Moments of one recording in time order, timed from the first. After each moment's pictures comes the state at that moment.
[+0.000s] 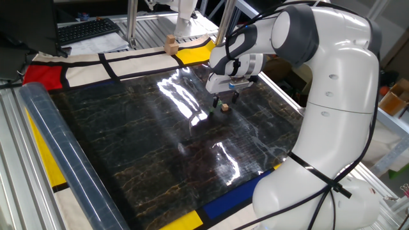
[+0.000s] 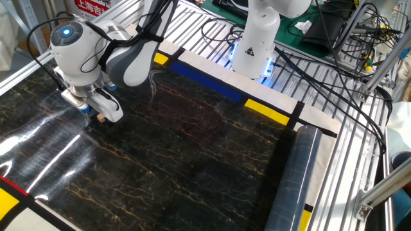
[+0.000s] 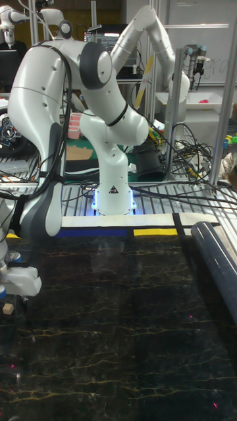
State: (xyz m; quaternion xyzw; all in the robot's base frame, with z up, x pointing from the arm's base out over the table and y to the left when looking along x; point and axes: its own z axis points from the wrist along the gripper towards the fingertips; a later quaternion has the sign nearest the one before) arm 0.538 -0.275 0.074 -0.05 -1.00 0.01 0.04
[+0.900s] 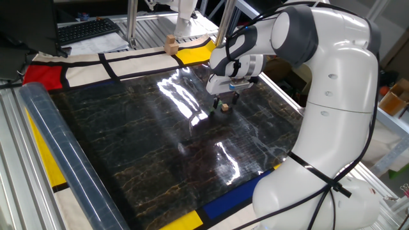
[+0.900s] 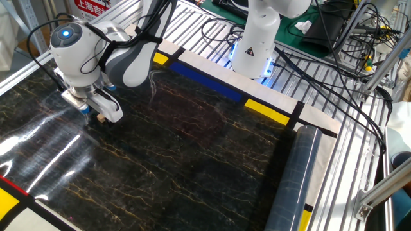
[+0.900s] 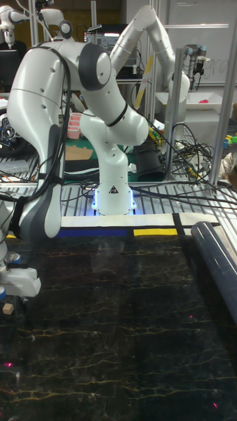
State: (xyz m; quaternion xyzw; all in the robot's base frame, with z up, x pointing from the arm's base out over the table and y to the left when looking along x) arm 0.537 -0.277 0.069 -0.04 -1.00 0.01 0.04
